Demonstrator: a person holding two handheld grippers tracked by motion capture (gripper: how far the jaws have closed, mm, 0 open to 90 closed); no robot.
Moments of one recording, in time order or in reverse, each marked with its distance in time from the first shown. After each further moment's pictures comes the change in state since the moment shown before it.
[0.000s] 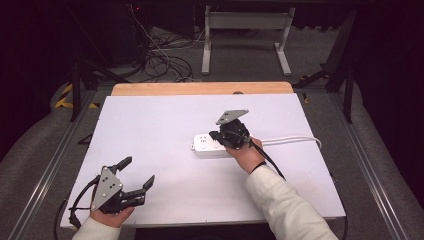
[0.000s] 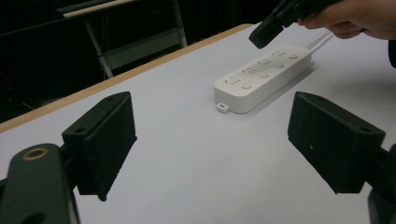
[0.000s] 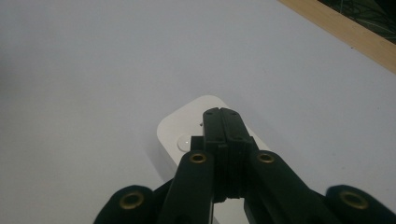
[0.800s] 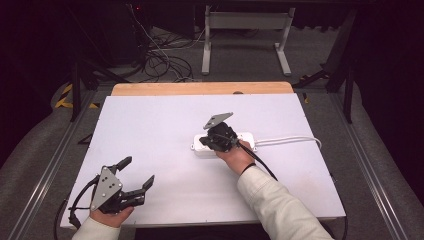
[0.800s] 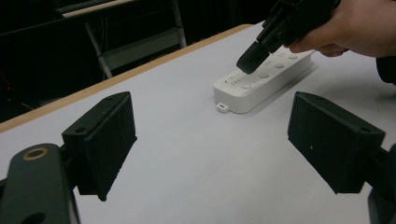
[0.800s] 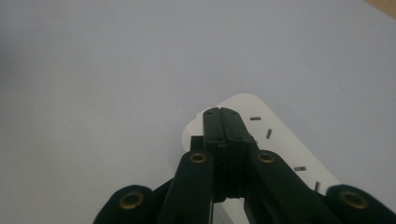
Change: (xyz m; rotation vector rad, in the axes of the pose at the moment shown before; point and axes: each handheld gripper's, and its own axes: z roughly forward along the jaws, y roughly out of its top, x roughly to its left) left arm 0.000 0.000 0.000 0.000 -0.005 -0.002; right arm 0.014 0.003 0.035 0.070 0.068 -0.019
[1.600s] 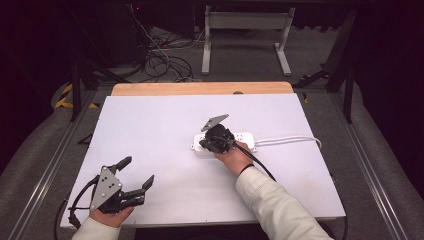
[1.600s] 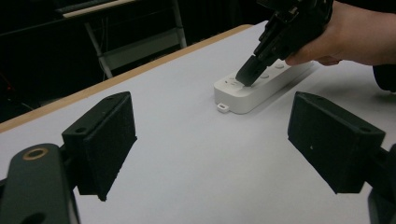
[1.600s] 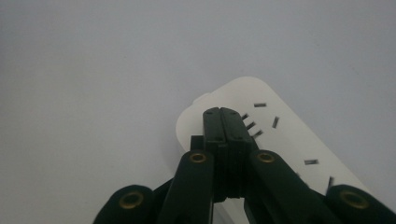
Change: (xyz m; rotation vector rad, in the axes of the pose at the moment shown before) left arm 0.000 0.000 0.000 -0.001 0.001 0.000; right arm -0.001 -0.005 0.014 0.059 -0.009 -0.001
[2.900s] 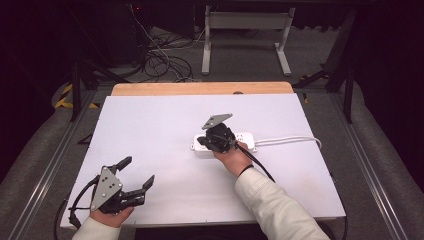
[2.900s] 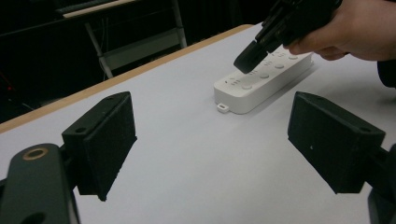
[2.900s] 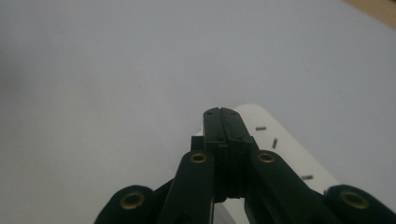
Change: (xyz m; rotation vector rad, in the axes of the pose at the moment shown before) left arm 0.000 0.000 0.001 0.003 0.001 0.000; right arm 0.009 0.008 -0.018 -0.109 -0.012 0.018
